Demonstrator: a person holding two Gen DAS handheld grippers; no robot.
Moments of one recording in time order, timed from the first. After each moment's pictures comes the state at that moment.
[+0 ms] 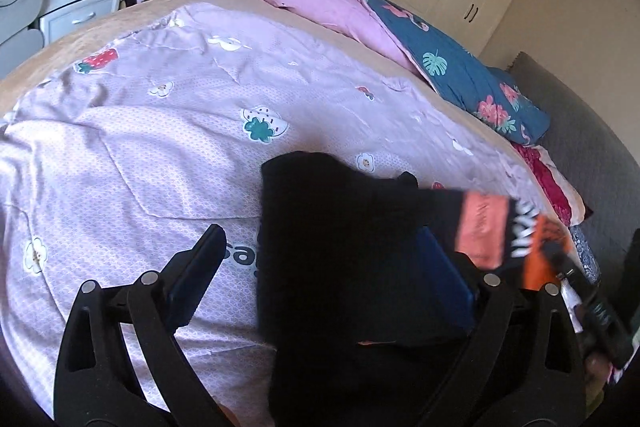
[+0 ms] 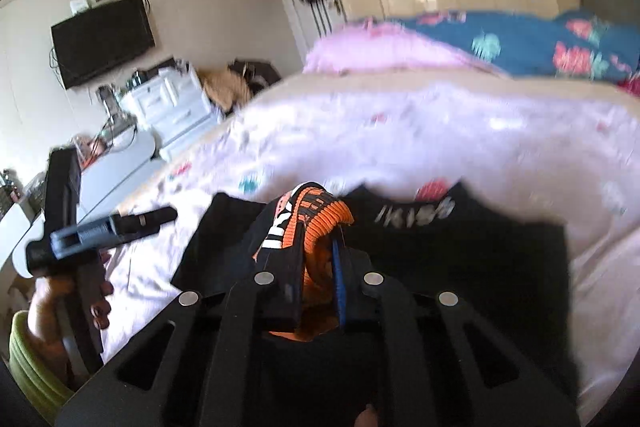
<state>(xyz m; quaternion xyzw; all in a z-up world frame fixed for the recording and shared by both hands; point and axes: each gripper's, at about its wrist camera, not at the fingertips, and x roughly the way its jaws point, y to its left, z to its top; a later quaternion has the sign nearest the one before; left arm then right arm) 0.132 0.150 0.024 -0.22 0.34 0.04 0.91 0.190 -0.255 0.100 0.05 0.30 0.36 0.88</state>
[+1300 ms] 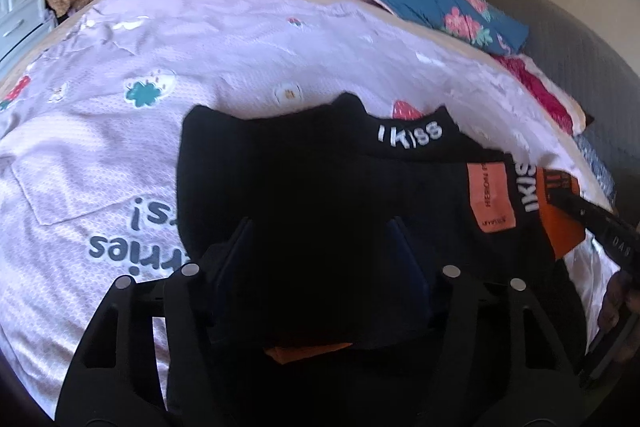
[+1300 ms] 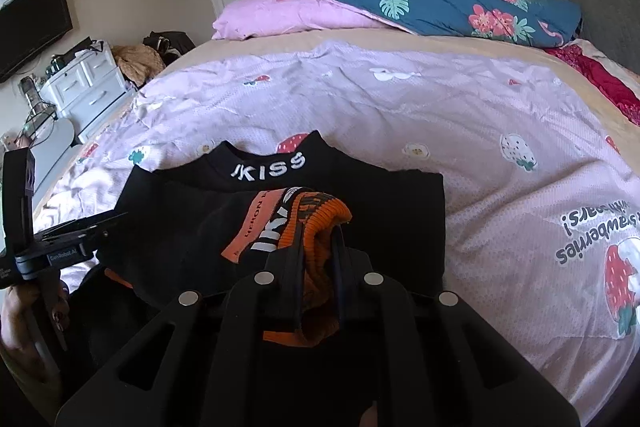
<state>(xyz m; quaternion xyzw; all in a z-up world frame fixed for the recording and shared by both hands) 0.188 0.060 -0.023 -0.11 0.42 -0.04 0.90 0.223 -0.314 0.051 0.01 0.40 0.23 0.89</state>
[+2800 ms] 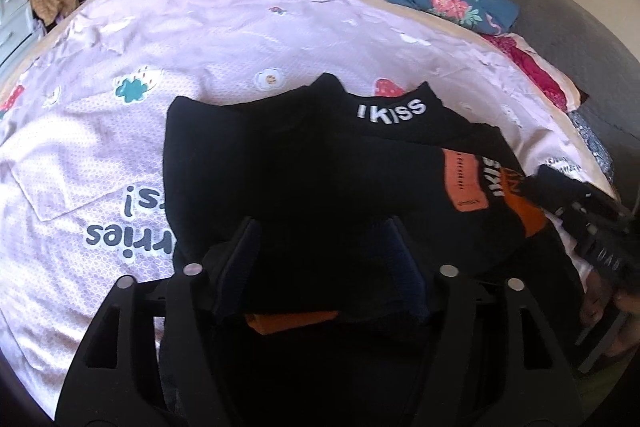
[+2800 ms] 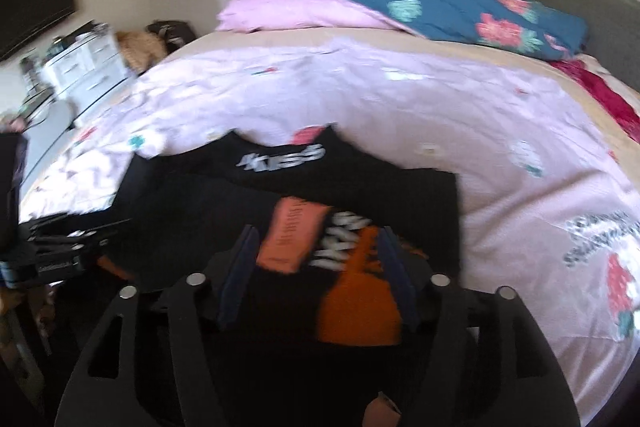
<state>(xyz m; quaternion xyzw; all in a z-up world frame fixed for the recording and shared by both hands) 0.172 0.046 -0.014 -0.08 0.43 -0.05 0.90 0.208 -0.282 0.044 -0.03 0.40 0.26 0.88</state>
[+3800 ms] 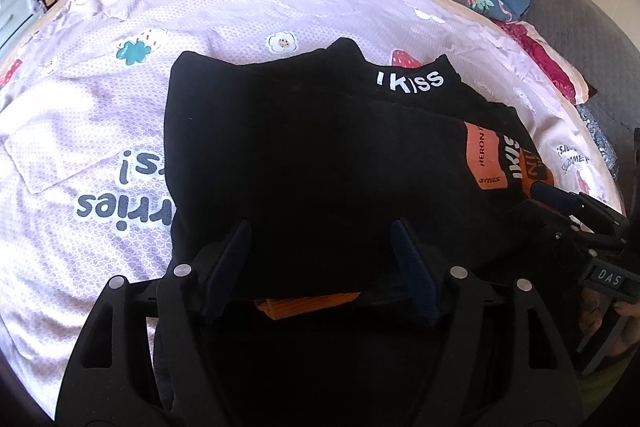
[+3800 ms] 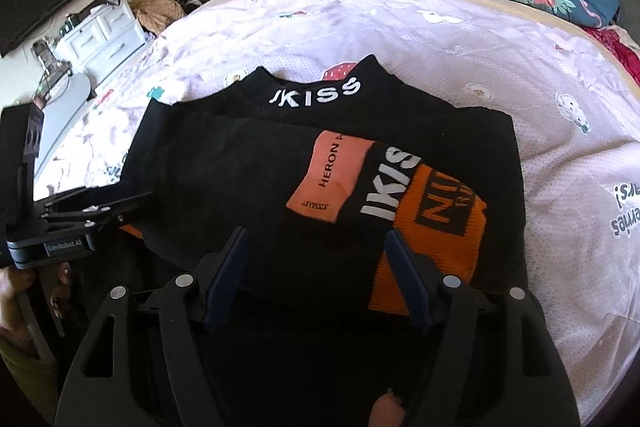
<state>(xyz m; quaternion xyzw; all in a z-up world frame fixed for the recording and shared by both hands) 0.177 0.053 -0.038 -0.10 0.47 -0.04 0.88 0.212 -0.278 0.018 -0.02 0.47 0.27 0.84</state>
